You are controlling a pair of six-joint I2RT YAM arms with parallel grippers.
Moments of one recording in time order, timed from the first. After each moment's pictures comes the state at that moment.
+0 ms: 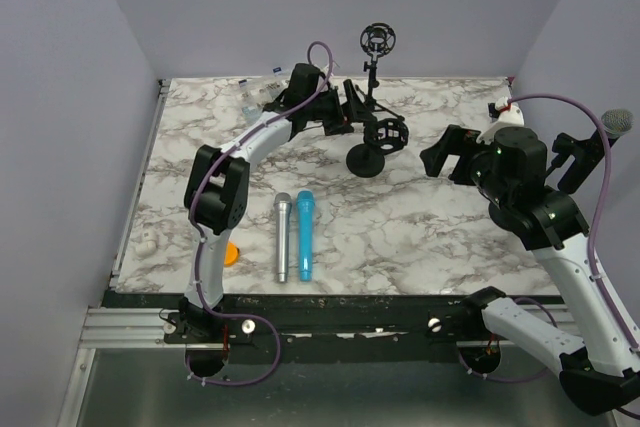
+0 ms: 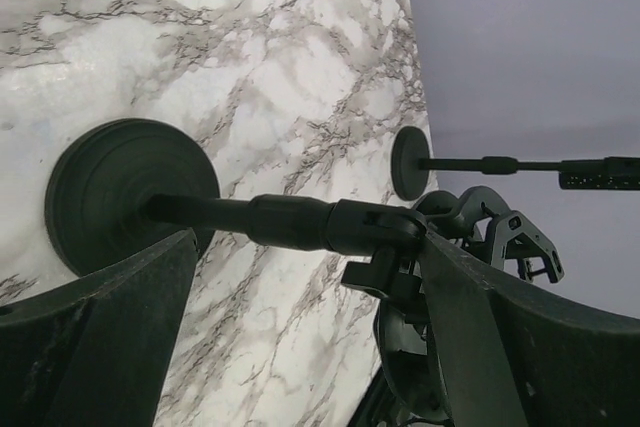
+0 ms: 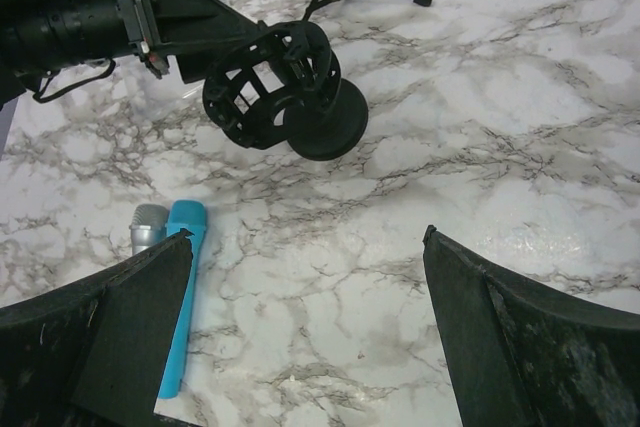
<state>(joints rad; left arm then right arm) -0.44 2.16 1.76 -0.08 0.63 -0.80 0.41 0.89 1.17 -0.68 0.15 0.41</state>
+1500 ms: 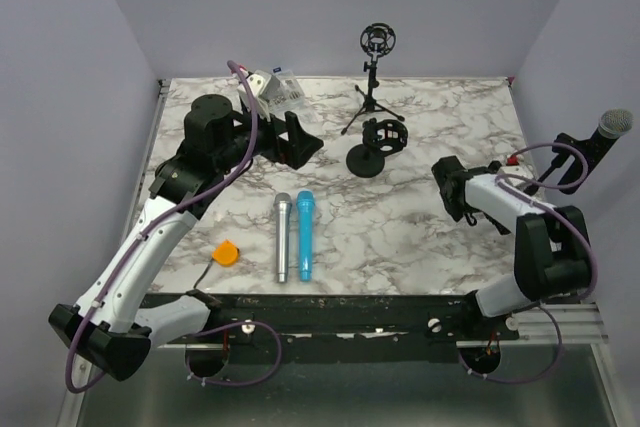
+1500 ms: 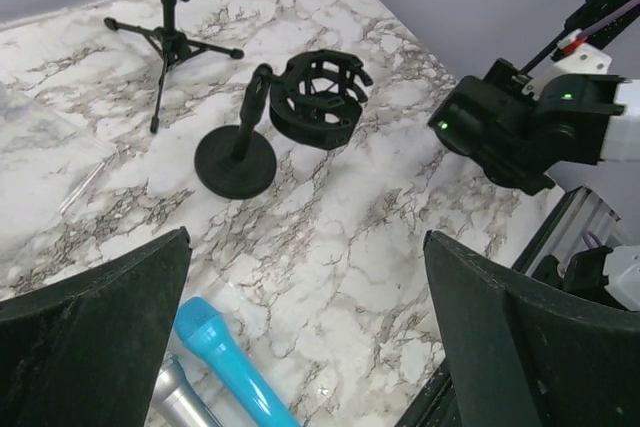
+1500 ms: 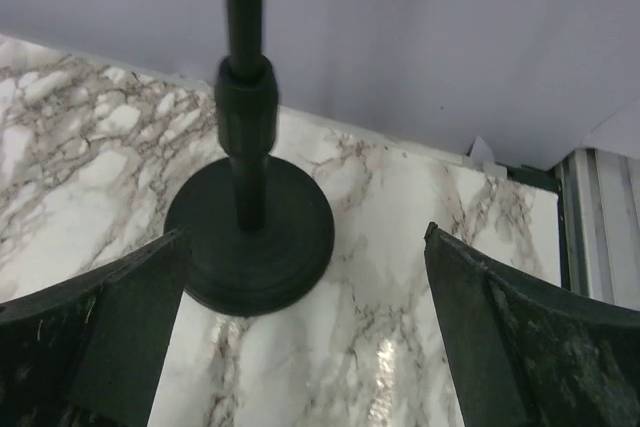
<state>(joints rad) -0.48 1.11 1.27 -0.37 0.37 -0.27 0.21 1.44 0.80 -0.85 1.34 1.38</state>
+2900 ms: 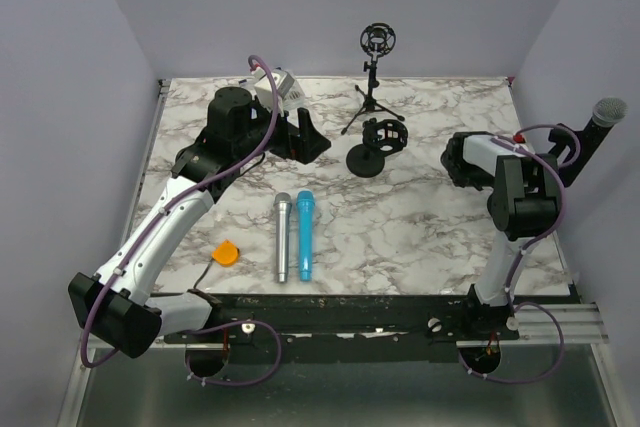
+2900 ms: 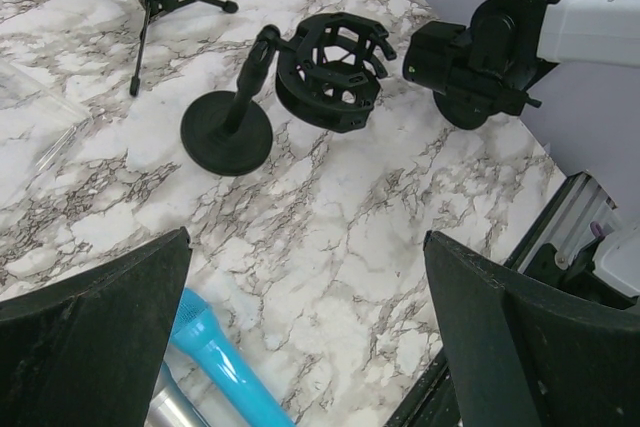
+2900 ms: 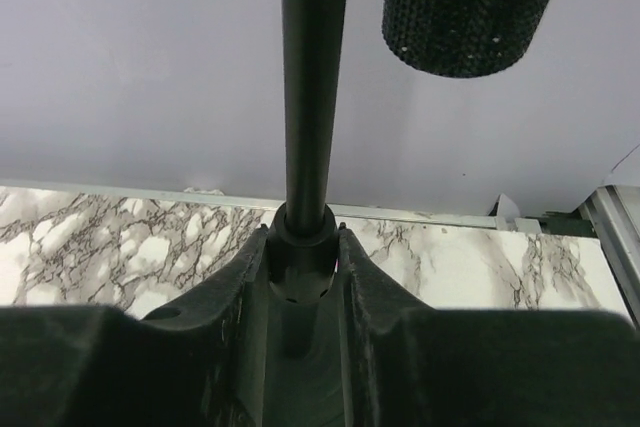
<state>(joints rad) -0.47 1.23 1.27 -0.34 0.41 -0.30 0.05 1.94 1.23 -1.42 1.53 2.04</state>
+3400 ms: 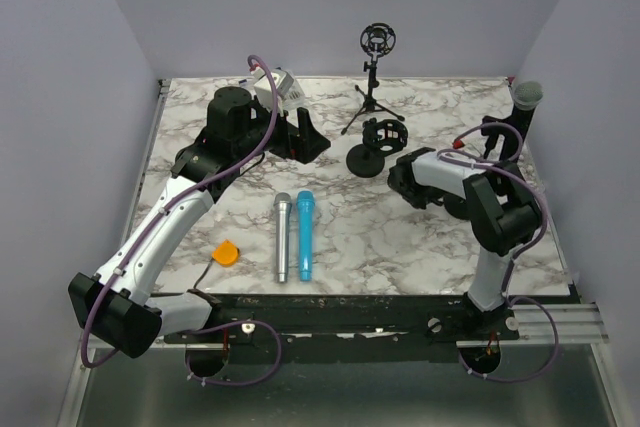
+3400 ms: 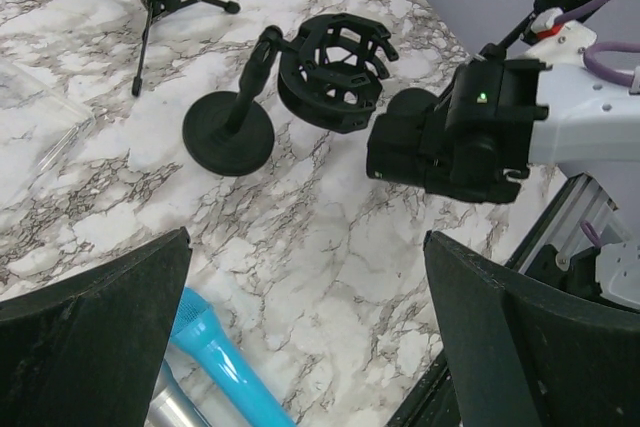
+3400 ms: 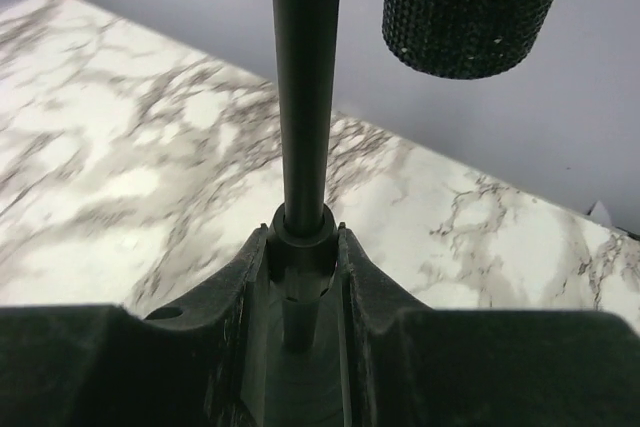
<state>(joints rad) -0.46 1.23 1.27 -0.34 0.41 -0.30 0.42 1.90 1.16 -1.42 1.57 2.04</state>
